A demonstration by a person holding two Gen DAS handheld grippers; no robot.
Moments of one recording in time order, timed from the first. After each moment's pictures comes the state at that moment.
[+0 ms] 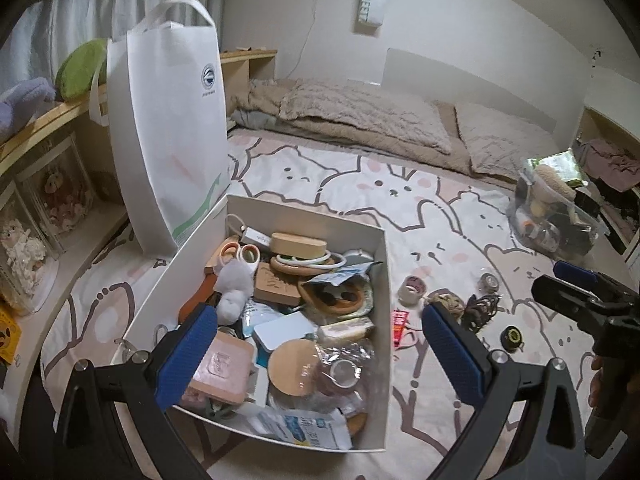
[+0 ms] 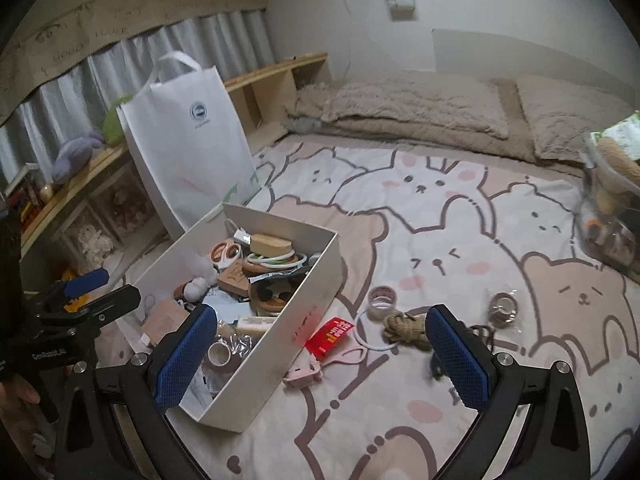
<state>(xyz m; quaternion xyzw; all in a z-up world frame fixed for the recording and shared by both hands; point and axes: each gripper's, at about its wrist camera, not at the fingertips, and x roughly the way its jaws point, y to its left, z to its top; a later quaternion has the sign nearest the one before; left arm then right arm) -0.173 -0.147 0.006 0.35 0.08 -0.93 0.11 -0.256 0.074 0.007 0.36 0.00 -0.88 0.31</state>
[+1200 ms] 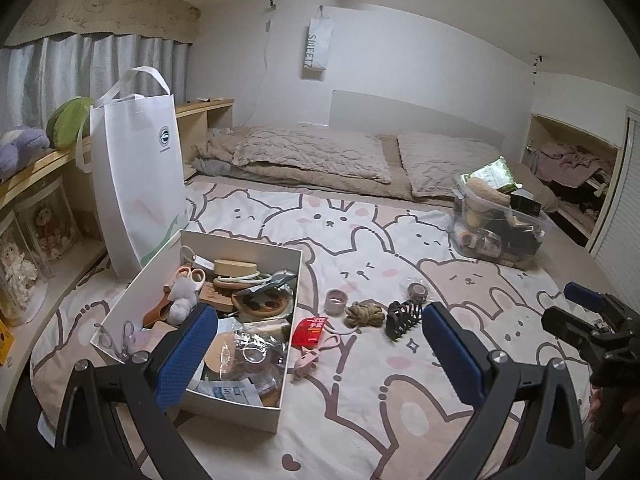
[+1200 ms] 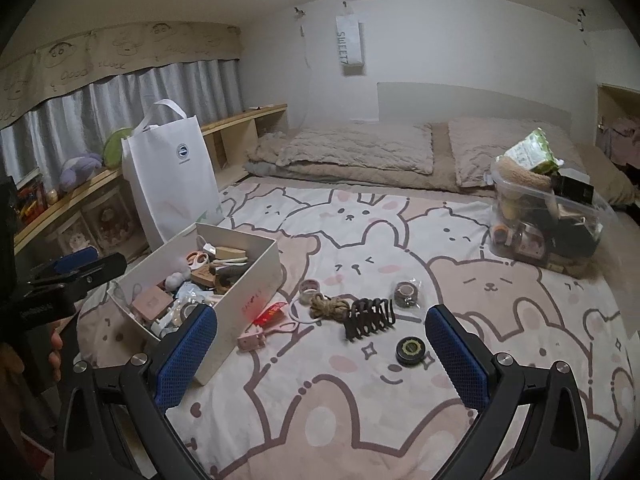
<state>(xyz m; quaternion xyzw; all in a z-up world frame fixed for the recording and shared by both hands) -0.108 -0.052 0.041 0.27 0.06 -0.96 0.05 -0.155 0.192 0.031 0.29 0.00 -0.93 0.24</state>
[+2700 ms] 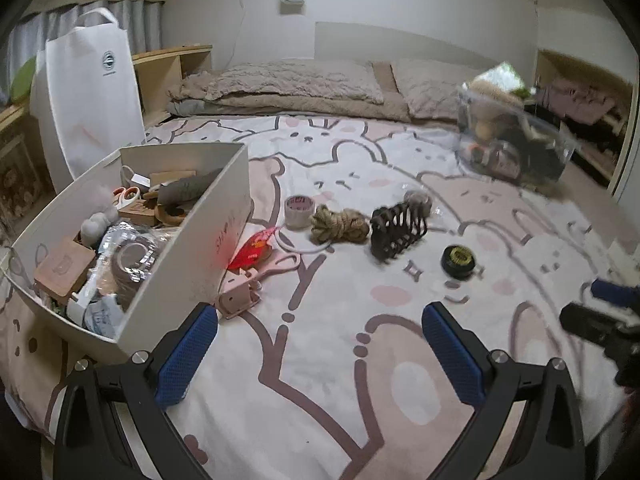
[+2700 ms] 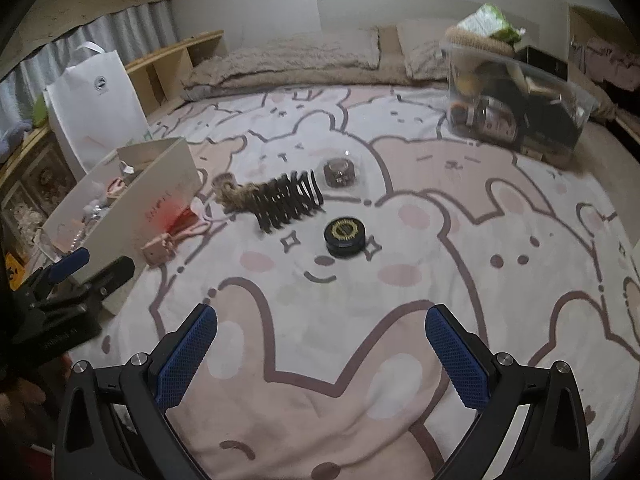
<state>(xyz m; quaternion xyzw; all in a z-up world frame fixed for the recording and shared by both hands) -0.172 0.036 -0.122 0.36 0.02 -0.93 0.07 -0.201 0.250 -0.108 0.43 0.00 -0.89 0.17</state>
